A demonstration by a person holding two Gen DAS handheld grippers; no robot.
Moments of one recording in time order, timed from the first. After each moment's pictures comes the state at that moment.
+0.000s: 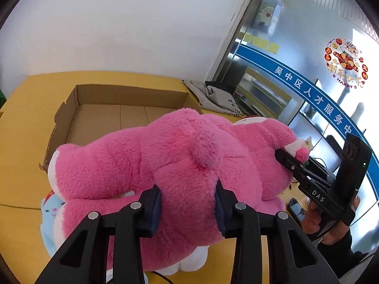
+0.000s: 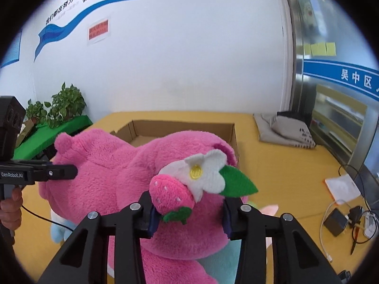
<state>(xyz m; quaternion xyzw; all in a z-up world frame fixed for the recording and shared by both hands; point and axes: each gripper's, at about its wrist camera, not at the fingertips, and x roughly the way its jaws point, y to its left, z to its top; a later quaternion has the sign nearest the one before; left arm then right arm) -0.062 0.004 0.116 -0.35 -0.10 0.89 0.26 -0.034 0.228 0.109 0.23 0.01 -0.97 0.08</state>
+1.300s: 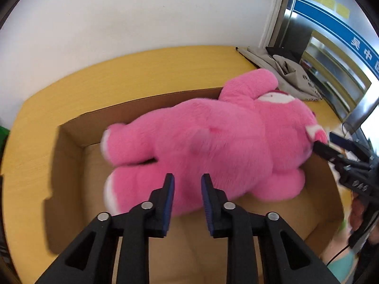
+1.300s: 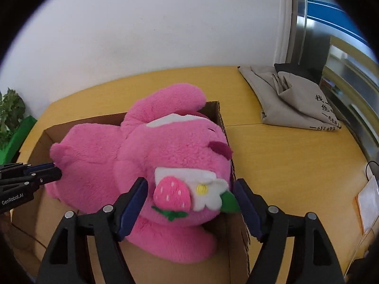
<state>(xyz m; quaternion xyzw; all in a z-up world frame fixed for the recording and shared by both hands) -0.373 0.030 0.050 -0.47 0.06 0.87 0.15 -0.345 0.258 0.036 0.41 -0.04 -0.91 0.00</state>
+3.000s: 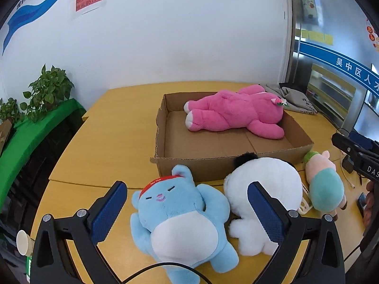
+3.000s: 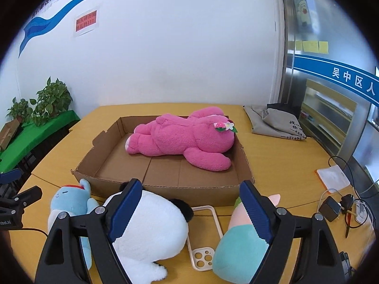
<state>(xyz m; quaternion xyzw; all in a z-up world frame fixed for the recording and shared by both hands) -0.005 -0.067 0.094 -0.33 0.00 0.94 0.02 -0.040 0.182 0.112 0.28 0.01 -0.96 0.03</state>
